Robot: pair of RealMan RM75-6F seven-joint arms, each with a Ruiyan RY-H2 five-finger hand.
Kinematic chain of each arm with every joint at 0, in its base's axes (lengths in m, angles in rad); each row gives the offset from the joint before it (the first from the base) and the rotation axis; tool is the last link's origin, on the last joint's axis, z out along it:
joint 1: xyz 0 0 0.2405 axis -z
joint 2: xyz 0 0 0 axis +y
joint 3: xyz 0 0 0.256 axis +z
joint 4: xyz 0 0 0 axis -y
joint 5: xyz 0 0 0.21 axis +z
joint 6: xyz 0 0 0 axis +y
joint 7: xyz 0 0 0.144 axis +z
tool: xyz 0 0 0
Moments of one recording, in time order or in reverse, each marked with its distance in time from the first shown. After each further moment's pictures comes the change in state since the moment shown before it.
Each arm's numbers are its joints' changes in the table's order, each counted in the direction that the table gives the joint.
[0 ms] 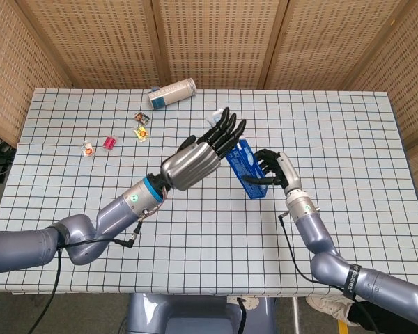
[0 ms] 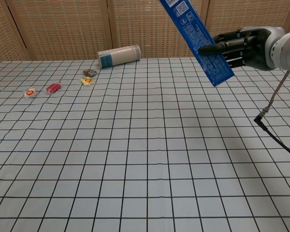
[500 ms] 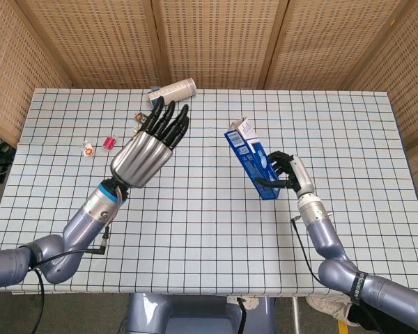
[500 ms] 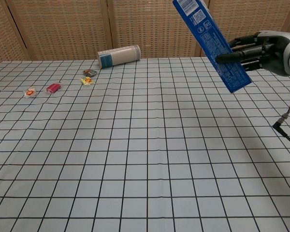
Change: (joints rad) left arm -0.241 0.029 0.013 0.090 -0.010 0.184 -0.205; right arm 0.075 -0.011 -0.047 -0.075 -0.177 0.044 0.032
